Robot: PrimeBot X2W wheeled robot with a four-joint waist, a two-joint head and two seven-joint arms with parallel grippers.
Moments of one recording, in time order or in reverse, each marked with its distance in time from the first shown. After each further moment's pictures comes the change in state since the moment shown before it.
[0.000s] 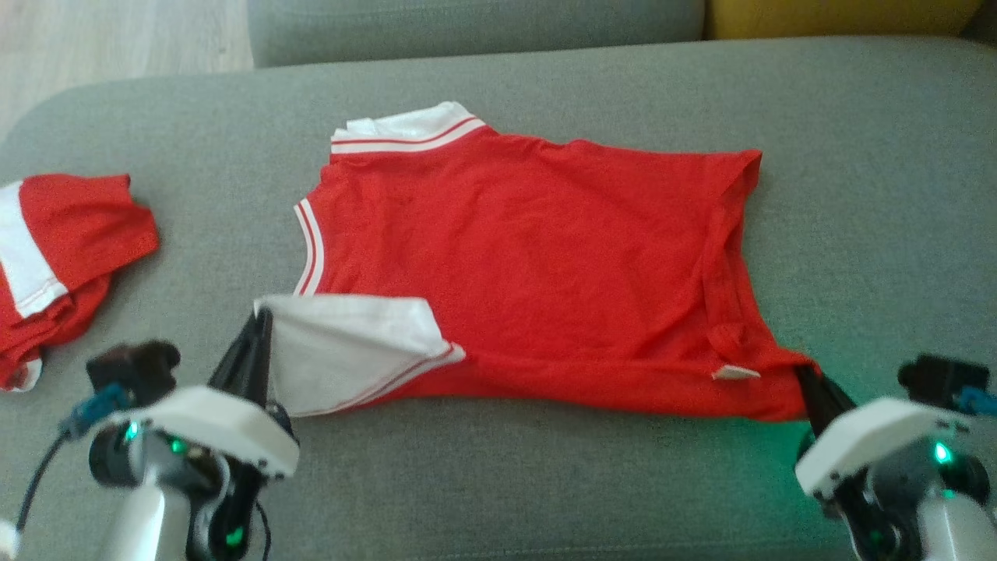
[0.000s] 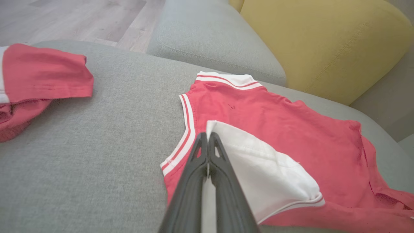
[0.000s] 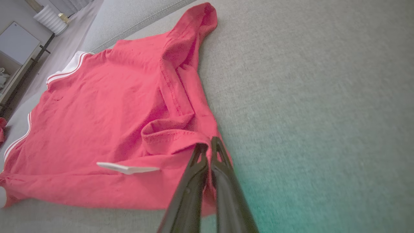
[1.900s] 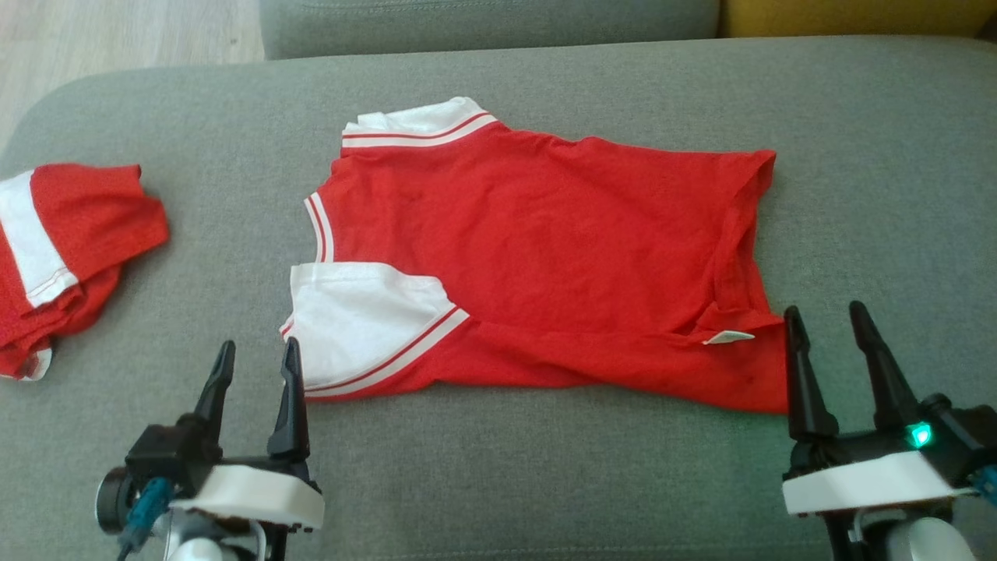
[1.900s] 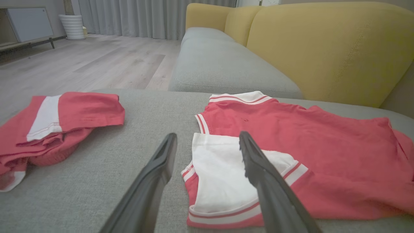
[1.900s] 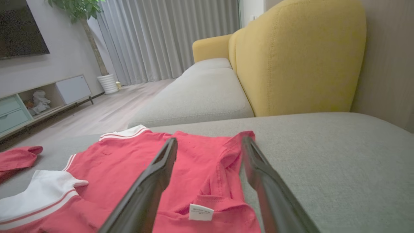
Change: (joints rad) left arm 0.076 -0.019 -0.063 0.049 0.216 0.059 -0.364; right arm 0.068 -0.030 0.138 -0.154 -0.192 0.000 -0.554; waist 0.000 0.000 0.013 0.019
